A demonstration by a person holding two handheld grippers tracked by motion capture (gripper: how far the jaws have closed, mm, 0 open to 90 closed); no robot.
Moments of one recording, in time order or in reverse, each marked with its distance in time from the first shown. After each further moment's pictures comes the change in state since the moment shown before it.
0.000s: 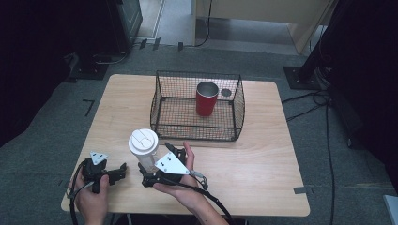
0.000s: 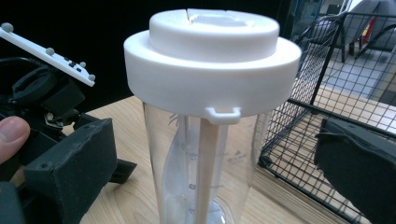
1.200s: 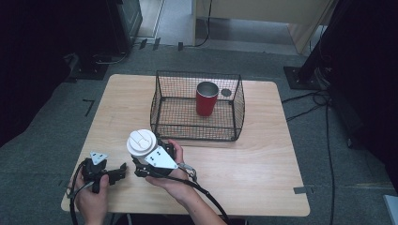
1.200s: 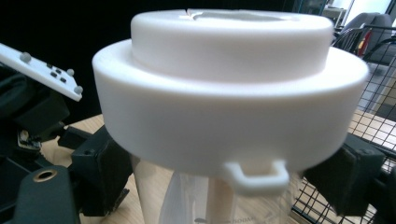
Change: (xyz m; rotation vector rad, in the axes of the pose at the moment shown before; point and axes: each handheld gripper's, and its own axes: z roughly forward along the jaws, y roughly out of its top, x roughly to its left) left arm 0.000 0.000 0.000 0.000 0.000 0.000; right arm 0.007 0.004 0.031 -0.033 -0.009 -0.034
